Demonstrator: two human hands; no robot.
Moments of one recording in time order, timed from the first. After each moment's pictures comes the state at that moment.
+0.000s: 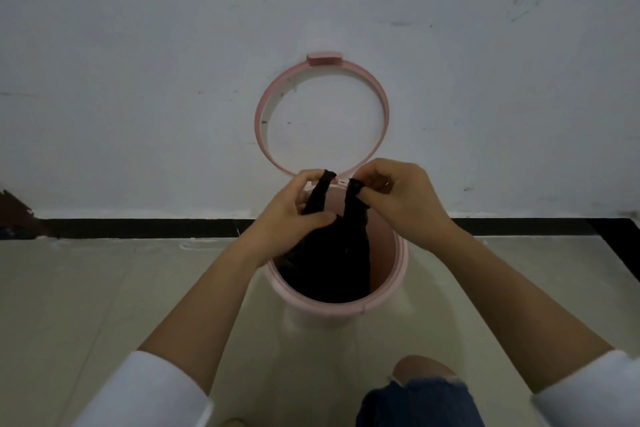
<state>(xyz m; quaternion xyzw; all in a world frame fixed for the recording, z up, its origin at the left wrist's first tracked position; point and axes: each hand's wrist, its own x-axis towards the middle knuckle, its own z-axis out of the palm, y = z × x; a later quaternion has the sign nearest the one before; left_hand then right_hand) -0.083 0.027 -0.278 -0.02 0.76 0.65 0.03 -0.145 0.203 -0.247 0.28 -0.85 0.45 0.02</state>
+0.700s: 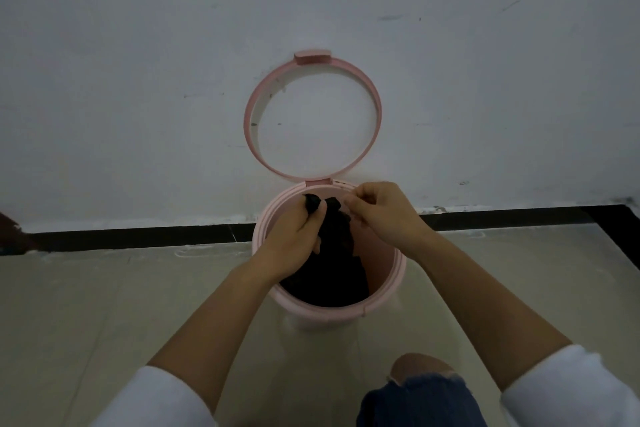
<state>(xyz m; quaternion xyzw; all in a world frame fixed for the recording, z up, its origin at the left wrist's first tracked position) -0.089 0.045 -0.302 -0.02 0.83 0.56 -0.01 -0.150 0.194 -0.277 0.13 -0.83 0.52 -0.15</state>
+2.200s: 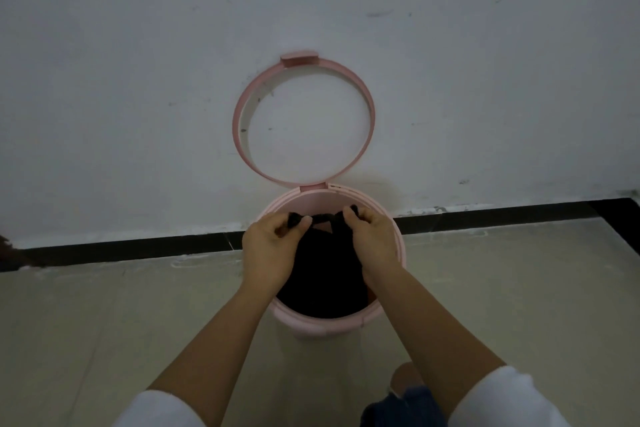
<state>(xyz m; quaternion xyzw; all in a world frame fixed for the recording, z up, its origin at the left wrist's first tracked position) -0.094 0.040 -0.334 -0.17 0.80 0.54 -0.17 -0.151 0.171 -0.347 -0.13 -0.68 0.71 -0.11</state>
